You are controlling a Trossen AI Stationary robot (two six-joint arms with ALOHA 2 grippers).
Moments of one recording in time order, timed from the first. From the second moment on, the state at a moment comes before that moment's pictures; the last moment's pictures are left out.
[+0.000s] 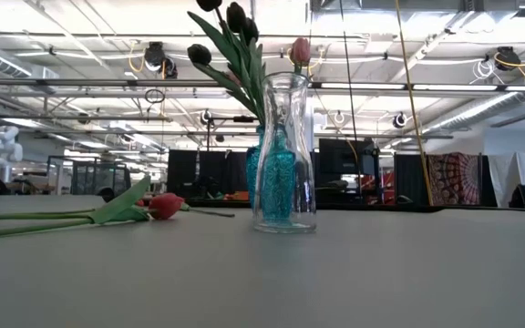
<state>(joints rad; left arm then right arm) -0.10 1.41 1.87 -1.19 -0.24 -0.13 0.17 1.41 1.24 0.26 0.61 -0.11</state>
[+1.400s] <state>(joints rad) -0.24 1.18 1.86 -1.57 -0.23 -0.85 0.17 1.10 1.24 -0.37 0.60 -0.12</state>
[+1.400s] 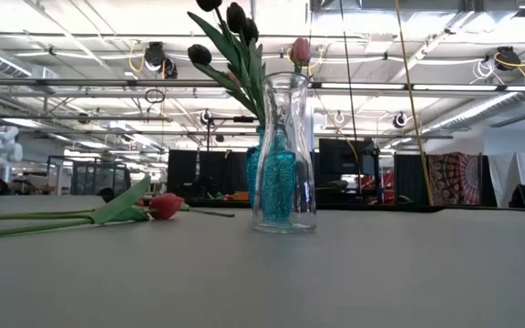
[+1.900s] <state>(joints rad) -0.15 1.14 1.73 -1.57 -0.60 -0.88 0.17 1.10 1.24 -0.40 0.60 0.02</state>
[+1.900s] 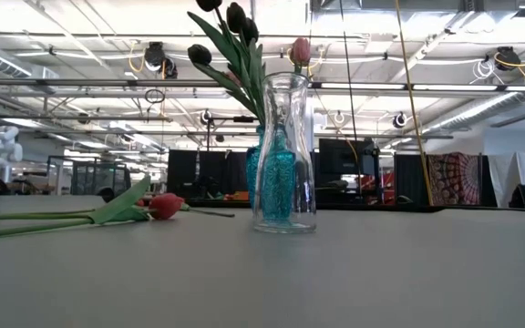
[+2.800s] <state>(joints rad) 0.07 1.25 1.20 -1.49 -0.19 -1.25 0.17 1.10 1.24 -0.61 0.60 -0.12</state>
